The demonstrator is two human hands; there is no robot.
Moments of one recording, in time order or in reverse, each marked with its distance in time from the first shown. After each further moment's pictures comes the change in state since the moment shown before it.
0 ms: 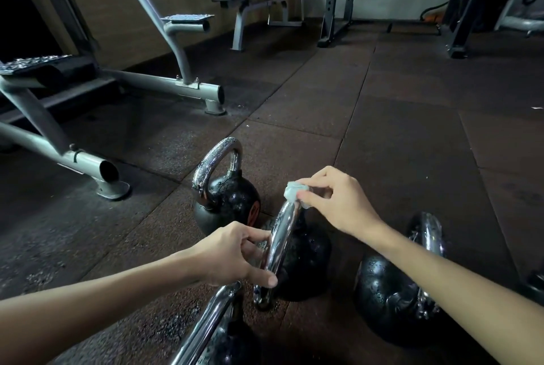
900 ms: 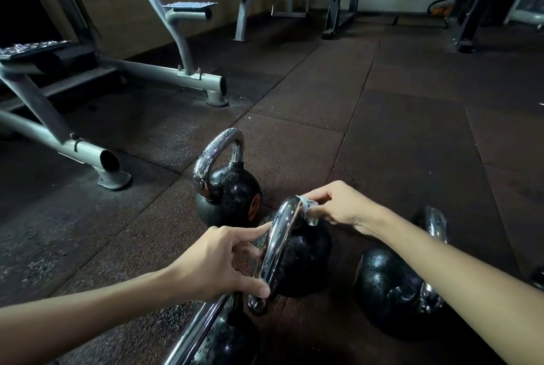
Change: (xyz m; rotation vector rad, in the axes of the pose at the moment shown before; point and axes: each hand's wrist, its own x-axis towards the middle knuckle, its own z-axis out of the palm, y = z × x) left_hand -0.021 -0.021 0.015 0.150 0.216 0.075; right_hand 0.011 0.035 0.007 0.228 -0.429 0.417
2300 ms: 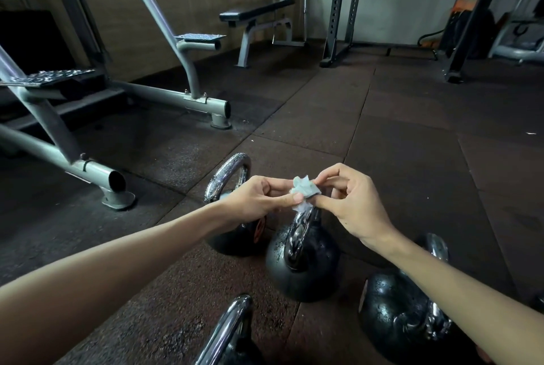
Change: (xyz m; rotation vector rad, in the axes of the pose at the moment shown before) left_hand 0.089 0.045 -0.060 -0.535 -0.038 0.096; right_hand -0.034 -0.062 0.007 0.062 0.439 -0.529
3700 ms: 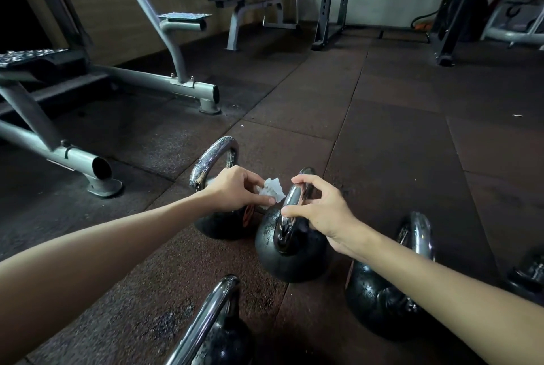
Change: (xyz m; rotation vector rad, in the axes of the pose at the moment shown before) left_hand 0.024 -0.045 -0.015 0.583 0.212 -0.095; right_hand -0.026 0.016 0.027 0.227 -0.042 0.583
